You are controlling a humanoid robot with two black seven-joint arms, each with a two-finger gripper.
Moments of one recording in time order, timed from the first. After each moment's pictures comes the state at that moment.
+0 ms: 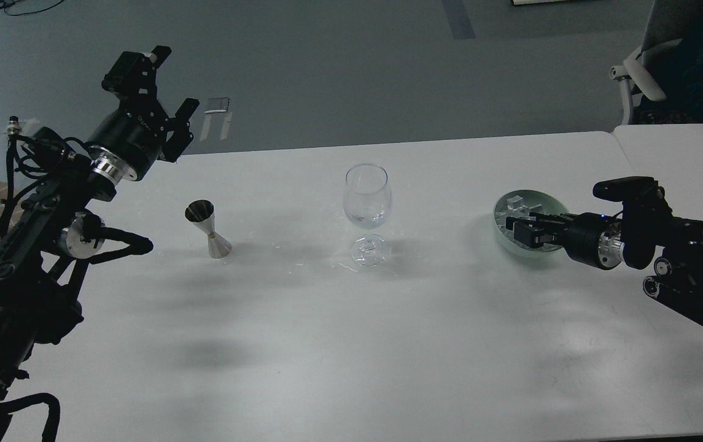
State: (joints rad) left arm -0.60 0.34 -1.23 -0.94 0.80 -0.34 -0.18; right arm 0.79 -0.56 0.18 0.87 -1.52 0.03 0.29
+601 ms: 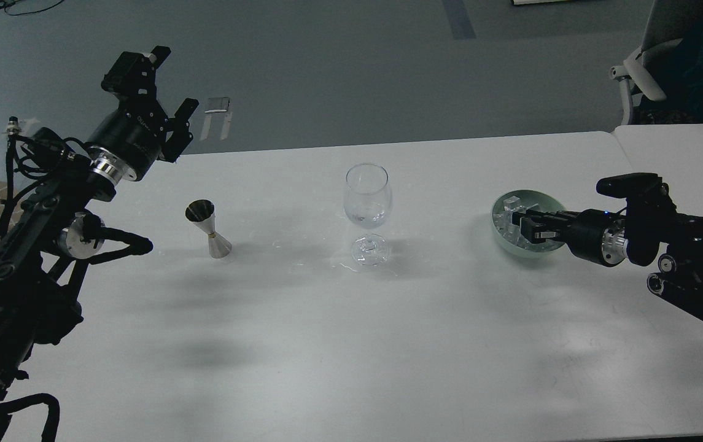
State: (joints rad) left arm -0.60 0.34 -1.23 -0.94 0.80 -0.33 -0.18; right arm 0.80 -0.59 0.18 0.89 -1.51 0.03 0.29
